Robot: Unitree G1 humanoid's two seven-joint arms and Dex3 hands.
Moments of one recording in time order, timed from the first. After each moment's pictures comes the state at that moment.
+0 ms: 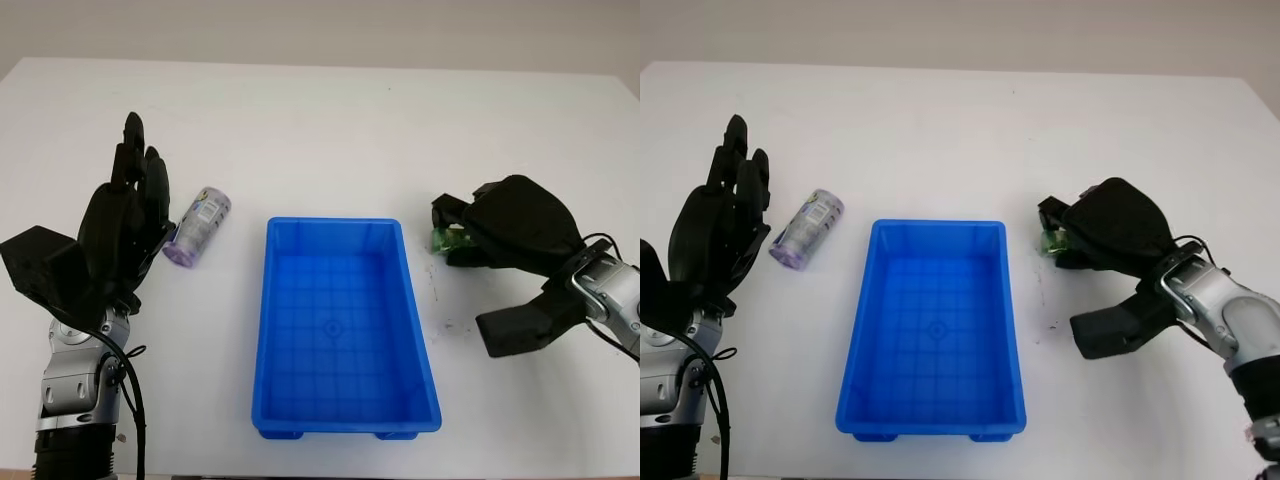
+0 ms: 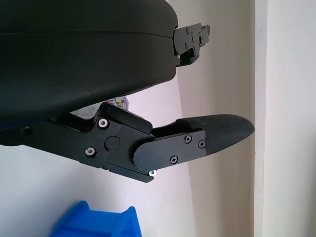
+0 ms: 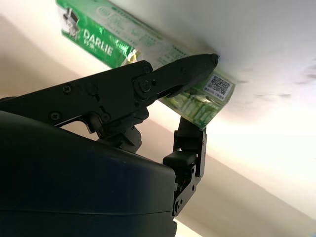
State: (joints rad) left arm -0.25 0.29 0.25 -0.01 -0.20 0.05 -0.21; right arm -0.55 -0.88 0.26 0.47 -1.15 -0.39 -0.30
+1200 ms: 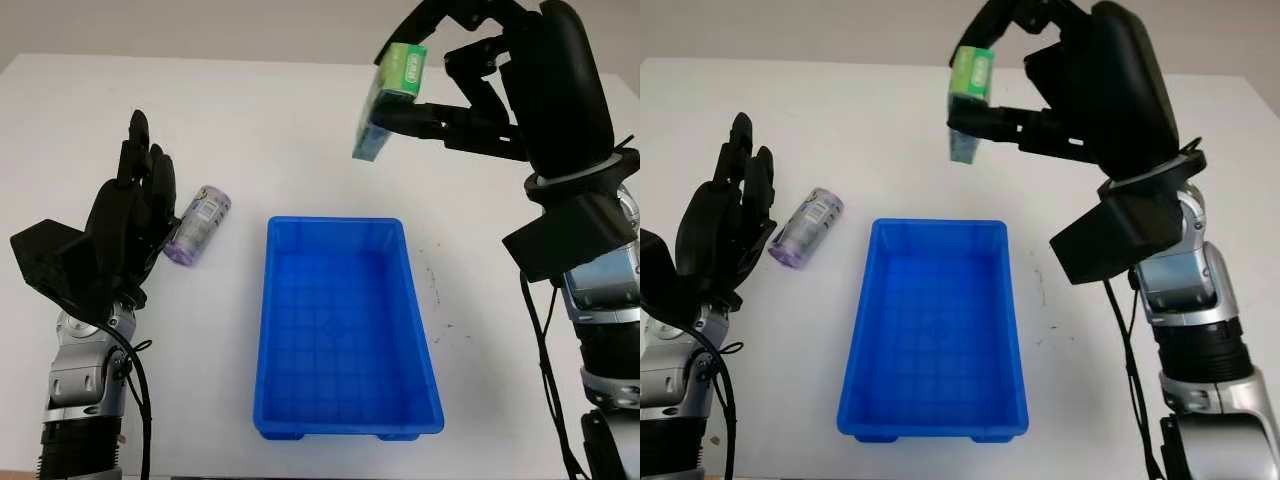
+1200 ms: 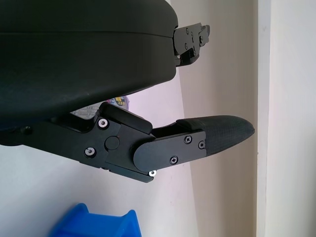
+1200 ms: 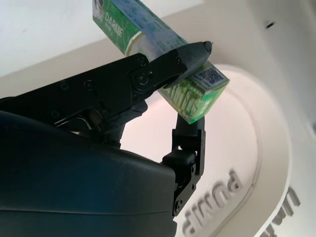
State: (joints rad) left arm -0.27 0.28 0.23 0.02 -0.19 0.04 -0.18; right arm -0.64 -0.52 0.03 -0.10 -0.18 -0.29 0.09
